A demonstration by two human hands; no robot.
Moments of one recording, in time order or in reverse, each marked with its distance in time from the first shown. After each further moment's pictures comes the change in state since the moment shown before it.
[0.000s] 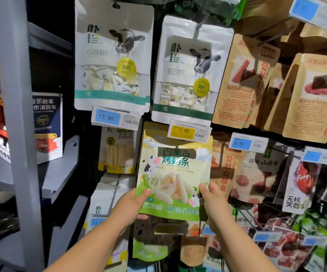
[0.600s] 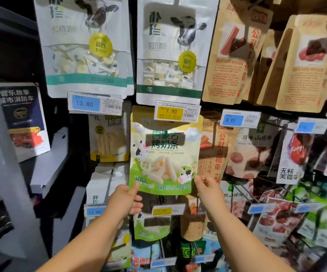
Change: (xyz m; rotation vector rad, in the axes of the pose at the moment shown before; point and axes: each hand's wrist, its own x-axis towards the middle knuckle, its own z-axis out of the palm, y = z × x) left_hand 0.016 -0.028 0.009 -0.031 0.164 -0.224; right_hand -0.005 0.032 -0.005 -0.242 0.082 0.094
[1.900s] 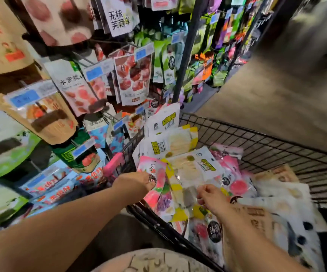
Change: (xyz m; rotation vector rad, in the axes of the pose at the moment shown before) left_hand -0.207 -0.219 0.275 1.543 -1.142 0.737; right_hand -0.341 0.326 -0.231 -0.029 0.267 1.009
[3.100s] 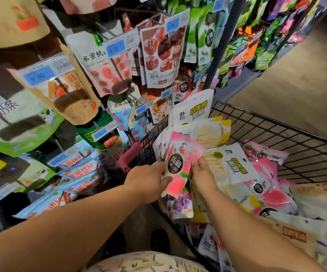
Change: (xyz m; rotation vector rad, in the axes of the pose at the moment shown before) left_hand 0.006 -0.011 0.011 -0.146 0.070 -0.006; right_hand 0.050 -0.071 0.080 0.190 -0.067 -0.242
